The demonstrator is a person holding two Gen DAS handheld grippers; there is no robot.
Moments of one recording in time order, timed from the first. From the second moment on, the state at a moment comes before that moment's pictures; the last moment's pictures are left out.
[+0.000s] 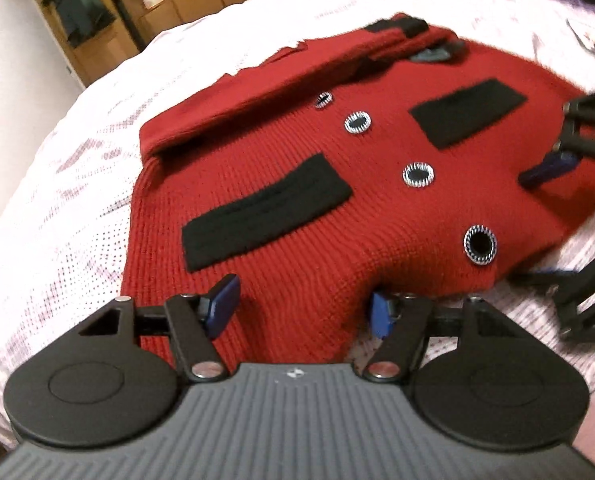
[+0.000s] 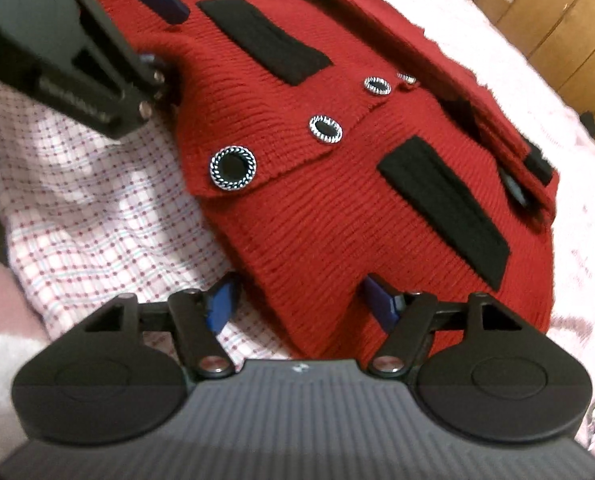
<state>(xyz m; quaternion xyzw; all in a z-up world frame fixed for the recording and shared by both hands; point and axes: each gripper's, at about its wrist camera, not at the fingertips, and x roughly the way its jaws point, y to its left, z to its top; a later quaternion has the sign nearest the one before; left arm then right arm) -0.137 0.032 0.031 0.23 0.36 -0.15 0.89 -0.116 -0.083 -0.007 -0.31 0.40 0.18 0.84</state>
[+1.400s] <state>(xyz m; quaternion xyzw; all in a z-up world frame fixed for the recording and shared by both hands) -0.137 0.050 0.008 0.25 0.31 -0.04 0.91 -0.109 -0.146 0.015 -0.21 0.36 0.07 0.91</state>
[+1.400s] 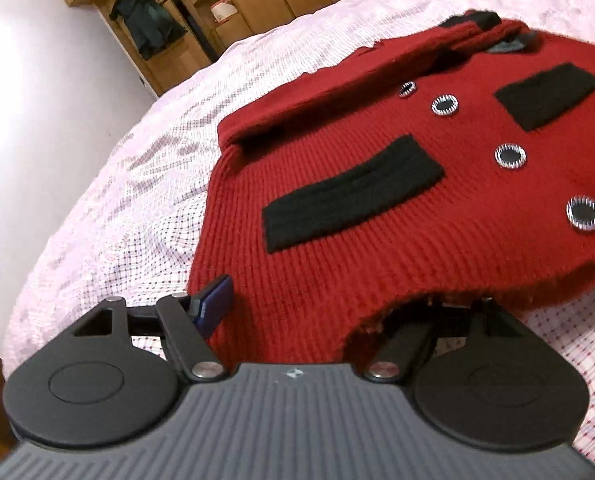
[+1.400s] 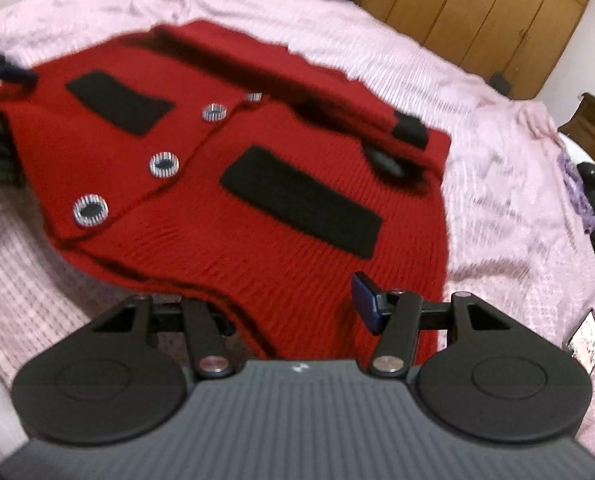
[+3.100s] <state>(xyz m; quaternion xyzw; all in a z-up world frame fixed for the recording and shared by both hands) -0.021 0.039 0.147 0.16 0.18 -0.10 0.96 -0.018 -0.169 0.116 -0.11 0.16 -0.01 0.98</state>
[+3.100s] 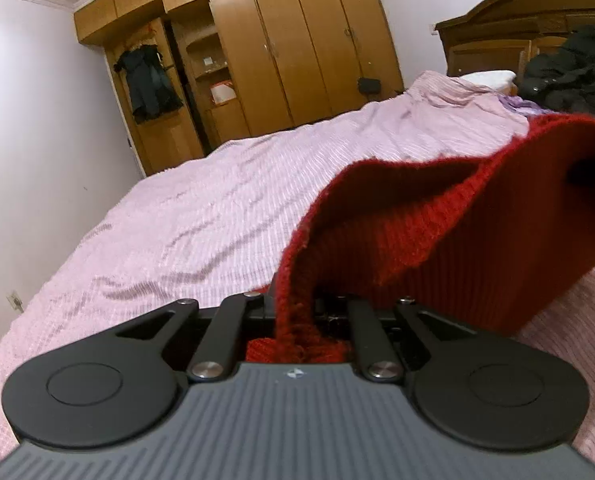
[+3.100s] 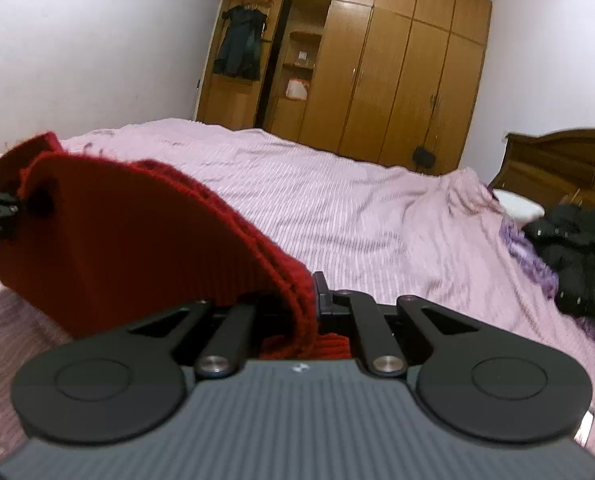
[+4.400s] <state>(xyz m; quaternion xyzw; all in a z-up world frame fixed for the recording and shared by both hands) 0.184 0.028 0.040 0.19 0.28 -0.08 0.94 0.145 -0.164 0.018 -0.16 0.26 -0.04 0.95</state>
